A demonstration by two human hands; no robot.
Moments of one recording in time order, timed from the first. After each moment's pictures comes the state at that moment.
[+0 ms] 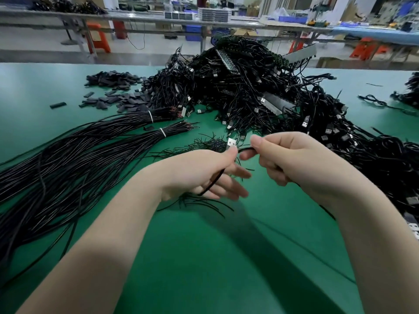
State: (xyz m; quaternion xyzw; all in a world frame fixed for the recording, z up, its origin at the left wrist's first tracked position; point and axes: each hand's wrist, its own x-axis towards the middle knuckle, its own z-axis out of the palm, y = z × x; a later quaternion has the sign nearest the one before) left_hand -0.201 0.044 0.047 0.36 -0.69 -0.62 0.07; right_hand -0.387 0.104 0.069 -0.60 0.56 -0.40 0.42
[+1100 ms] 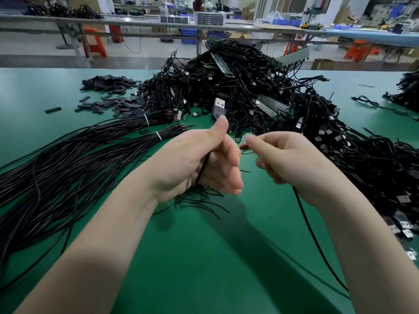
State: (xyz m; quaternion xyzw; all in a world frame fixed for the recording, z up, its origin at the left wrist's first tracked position) left_hand -0.197 0.061 0.069 0.21 -0.66 -0.68 0.26; right_hand -0.382 0.103 0.067 -0.55 0.62 -0.43 0.36
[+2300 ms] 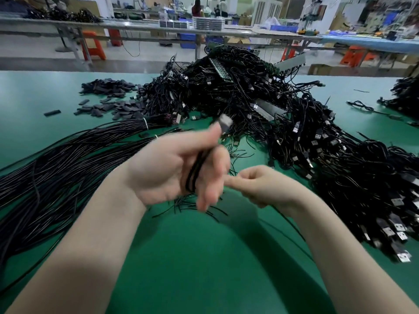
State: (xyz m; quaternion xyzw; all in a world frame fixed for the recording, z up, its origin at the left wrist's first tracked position) left_hand -0.181 0.058 0.084 0.13 -0.61 -0.77 0.14; right_hand -0.378 0.093 0.031 -0.60 0.61 -0.26 0.45
